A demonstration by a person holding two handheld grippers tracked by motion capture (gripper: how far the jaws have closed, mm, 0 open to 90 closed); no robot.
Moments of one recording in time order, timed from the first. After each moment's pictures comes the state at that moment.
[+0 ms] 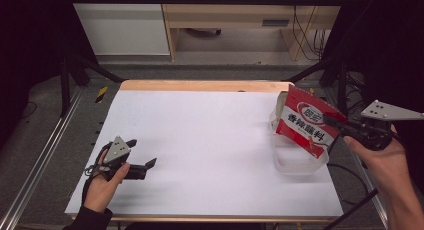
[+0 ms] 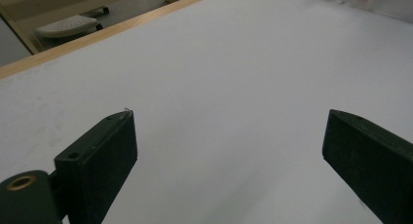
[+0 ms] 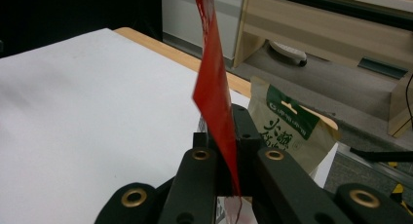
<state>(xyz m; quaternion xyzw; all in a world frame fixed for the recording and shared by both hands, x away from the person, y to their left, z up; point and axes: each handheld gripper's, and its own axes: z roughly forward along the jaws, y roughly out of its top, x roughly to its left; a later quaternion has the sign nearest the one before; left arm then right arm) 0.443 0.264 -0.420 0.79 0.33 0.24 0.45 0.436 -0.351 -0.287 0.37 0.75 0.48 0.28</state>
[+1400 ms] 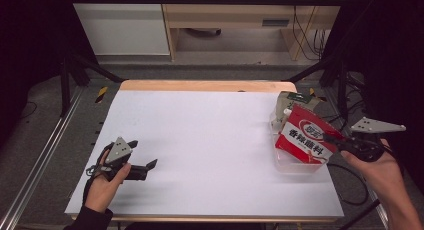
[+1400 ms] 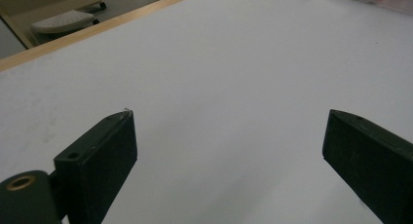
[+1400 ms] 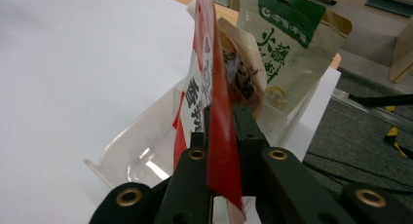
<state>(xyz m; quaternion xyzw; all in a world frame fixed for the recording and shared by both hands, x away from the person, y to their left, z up) 0.444 0.263 -0.424 0.80 0.33 0.24 0.44 0.443 -0.375 -0.346 0.41 0.78 0.40 0.25</state>
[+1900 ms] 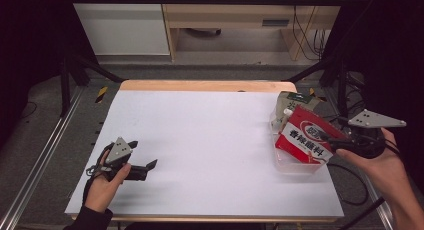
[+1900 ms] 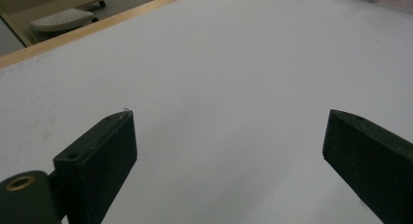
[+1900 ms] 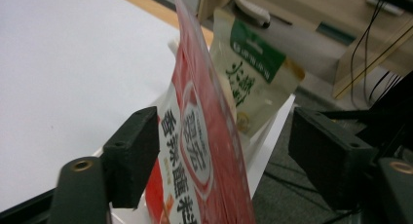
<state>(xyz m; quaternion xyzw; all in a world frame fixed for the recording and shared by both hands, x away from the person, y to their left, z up) 0.444 0.263 -0.425 0.80 0.33 0.24 0.44 0.439 -0.353 -0.313 0.39 0.78 0.37 0.33</state>
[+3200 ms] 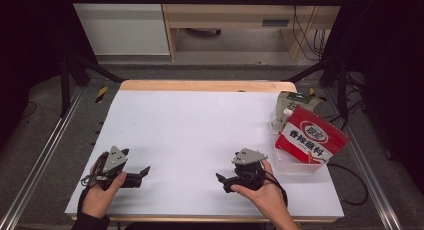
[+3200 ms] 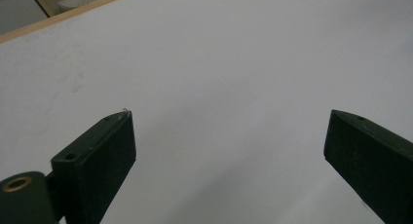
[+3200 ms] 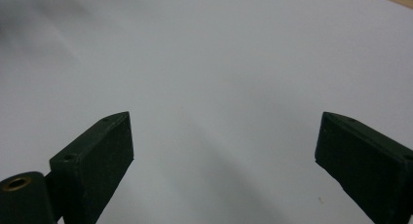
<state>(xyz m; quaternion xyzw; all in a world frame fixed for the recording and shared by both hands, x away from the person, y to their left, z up) 0.431 0.281 -0.446 0.80 0.37 0.26 0.40 0.428 -0.118 -0.441 0.33 0.83 0.42 0.18</state>
